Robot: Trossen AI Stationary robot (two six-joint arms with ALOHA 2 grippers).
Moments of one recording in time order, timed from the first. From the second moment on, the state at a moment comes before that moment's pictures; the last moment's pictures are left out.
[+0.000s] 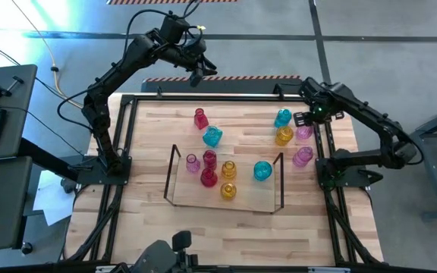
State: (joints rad) left arm 0.74 1.83 2.11 -0.93 0.55 0.26; right arm -0.91 1.21 1.01 -1.29 0.17 0.49
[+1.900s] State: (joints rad) left arm 0.74 1.83 2.11 -0.98 0.56 0.28; right arm -0.90 1.29 1.01 -1.09 0.20 0.56
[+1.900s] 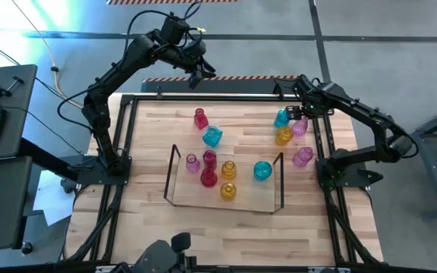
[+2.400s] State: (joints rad) left arm 0.74 1.83 2.11 -0.98 0.56 0.31; right arm -0.90 1.29 1.01 -1.13 0.19 0.54
